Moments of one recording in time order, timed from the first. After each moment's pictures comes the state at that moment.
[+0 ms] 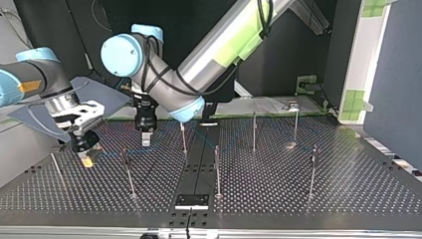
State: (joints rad) left arm -0.80 -2.17 -1.01 -3.10 -2.20 -1.92; right arm 1.77 -1.30 1.38 -0.03 1.14 1.74
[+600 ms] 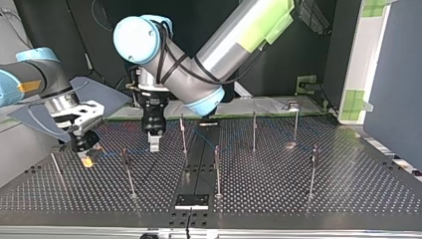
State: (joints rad) left arm -0.78 -2.02 -1.16 -2.95 -2.22 -1.90; right arm 1.77 -1.30 1.38 -0.03 1.15 1.74
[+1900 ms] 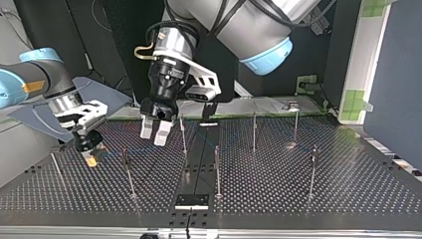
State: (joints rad) left arm -0.74 -1.67 -1.51 -2.60 -2.00 -2.10; right arm 1.78 -1.29 1.38 -0.04 1.14 1.74
